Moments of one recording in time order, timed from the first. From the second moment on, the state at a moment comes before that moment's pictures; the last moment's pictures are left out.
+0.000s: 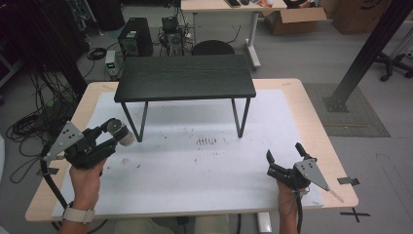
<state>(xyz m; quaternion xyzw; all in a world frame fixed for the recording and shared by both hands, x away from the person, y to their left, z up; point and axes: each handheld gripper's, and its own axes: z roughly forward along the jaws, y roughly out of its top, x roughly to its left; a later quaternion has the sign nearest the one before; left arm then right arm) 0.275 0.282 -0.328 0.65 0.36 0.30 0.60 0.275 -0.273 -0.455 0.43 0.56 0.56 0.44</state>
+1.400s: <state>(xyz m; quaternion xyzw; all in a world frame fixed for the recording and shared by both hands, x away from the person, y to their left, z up) 0.323 0.234 -0.250 0.67 0.30 0.26 0.63 0.276 -0.273 -0.455 0.43 0.56 0.56 0.44</state>
